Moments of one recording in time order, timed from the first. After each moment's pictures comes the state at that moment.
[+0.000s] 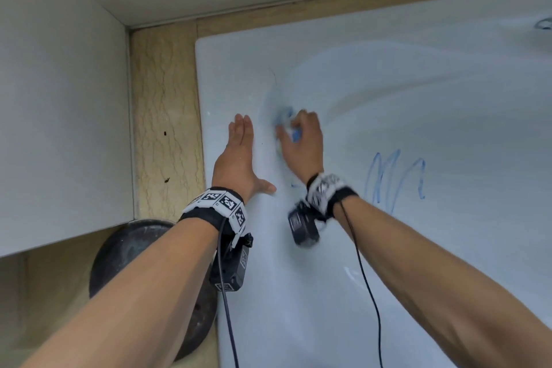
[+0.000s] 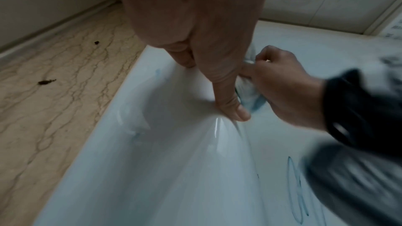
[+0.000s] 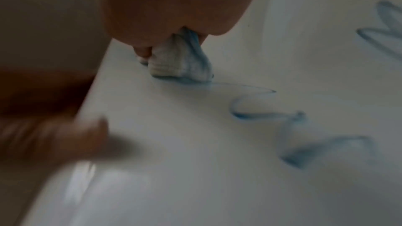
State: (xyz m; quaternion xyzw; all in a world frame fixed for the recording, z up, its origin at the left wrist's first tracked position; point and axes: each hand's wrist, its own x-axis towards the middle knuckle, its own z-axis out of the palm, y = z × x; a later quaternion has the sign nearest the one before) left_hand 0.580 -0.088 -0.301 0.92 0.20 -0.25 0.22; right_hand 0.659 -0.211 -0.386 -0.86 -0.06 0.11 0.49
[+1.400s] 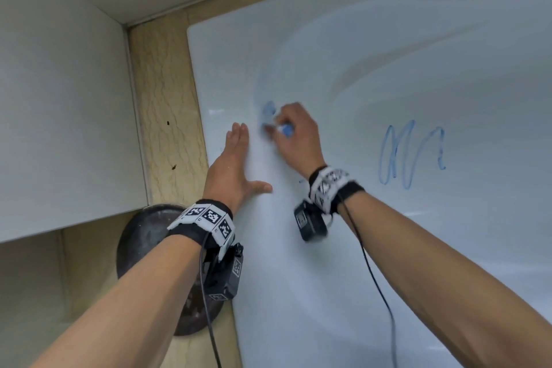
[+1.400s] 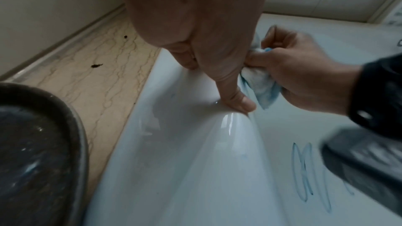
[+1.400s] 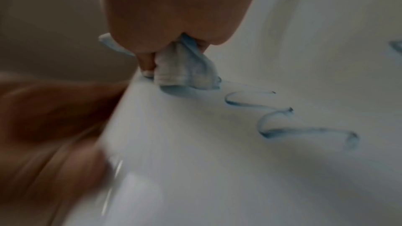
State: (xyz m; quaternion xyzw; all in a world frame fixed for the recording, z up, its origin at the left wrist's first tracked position) left_hand 0.532 -0.100 -0.295 0.93 0.20 -0.23 0.21; right_hand 0.624 -0.224 -0.377 -0.81 -0.09 0.15 0.56
